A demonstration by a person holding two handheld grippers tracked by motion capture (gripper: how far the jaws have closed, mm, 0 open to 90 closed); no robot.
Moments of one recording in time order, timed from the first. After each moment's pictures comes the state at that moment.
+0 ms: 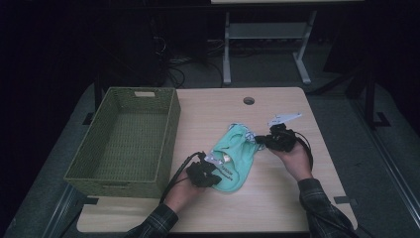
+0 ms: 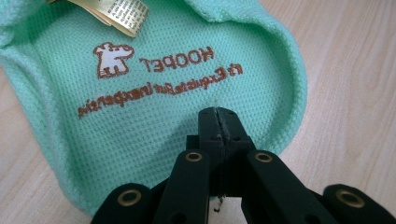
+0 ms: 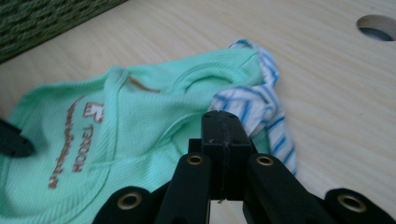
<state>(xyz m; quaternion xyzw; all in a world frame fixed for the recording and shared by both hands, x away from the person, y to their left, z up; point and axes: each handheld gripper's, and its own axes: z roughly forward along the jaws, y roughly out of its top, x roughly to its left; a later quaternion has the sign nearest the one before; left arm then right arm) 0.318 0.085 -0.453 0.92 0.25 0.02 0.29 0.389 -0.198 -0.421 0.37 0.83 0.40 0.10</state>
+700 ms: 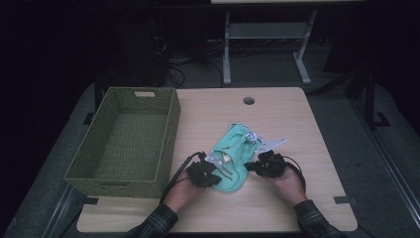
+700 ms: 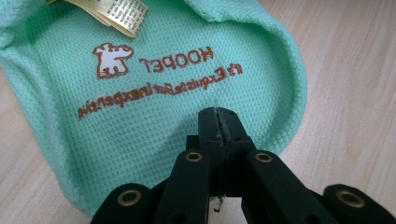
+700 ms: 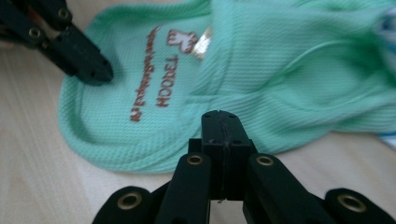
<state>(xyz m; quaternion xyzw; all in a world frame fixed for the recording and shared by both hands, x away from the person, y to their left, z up) 0.318 0.084 -0.453 0.92 0.25 0.02 0.29 0.334 -0.163 -0.458 0.31 0.87 0.37 0.06</state>
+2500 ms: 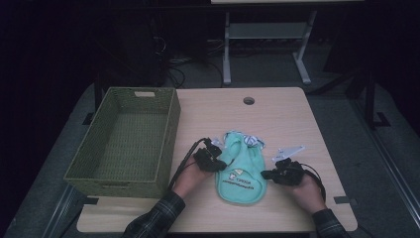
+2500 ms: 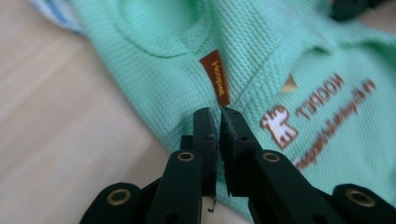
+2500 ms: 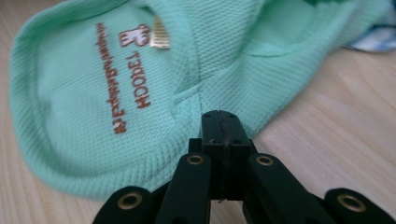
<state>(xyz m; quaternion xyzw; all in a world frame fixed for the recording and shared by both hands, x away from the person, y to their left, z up) 0.357 0.068 -0.452 0.92 0.27 0.01 0.30 0.316 -0.214 -0.465 0.33 0.88 0.35 0.05</state>
